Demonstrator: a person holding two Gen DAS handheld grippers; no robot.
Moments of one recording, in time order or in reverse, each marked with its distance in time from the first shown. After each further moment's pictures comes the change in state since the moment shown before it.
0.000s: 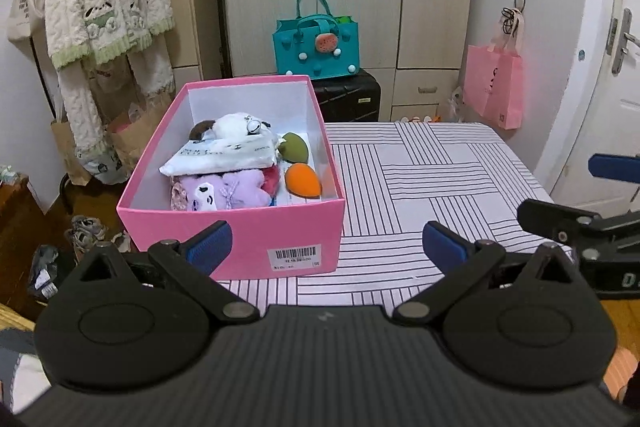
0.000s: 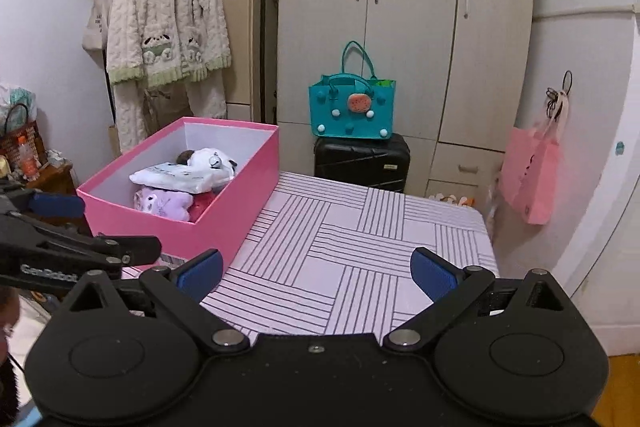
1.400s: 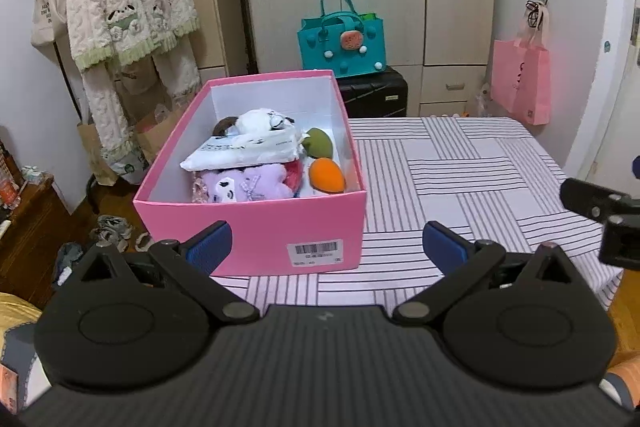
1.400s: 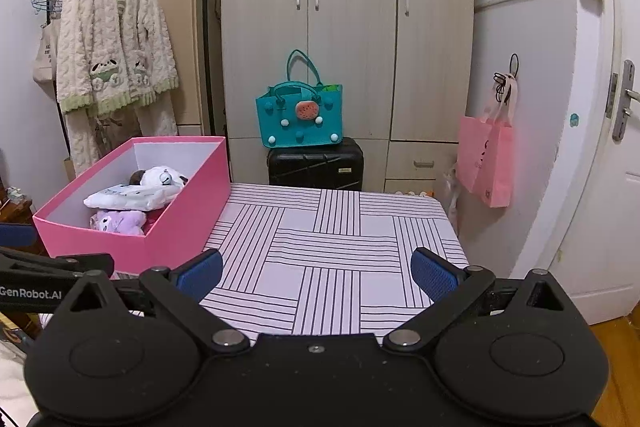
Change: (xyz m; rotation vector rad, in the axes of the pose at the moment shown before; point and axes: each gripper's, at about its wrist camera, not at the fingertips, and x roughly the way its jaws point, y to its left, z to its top) left arm 0.009 -0.006 -0.007 0.016 -0.001 0.090; right arm 0.006 -0.016 -0.017 0.100 -0.050 -0.141
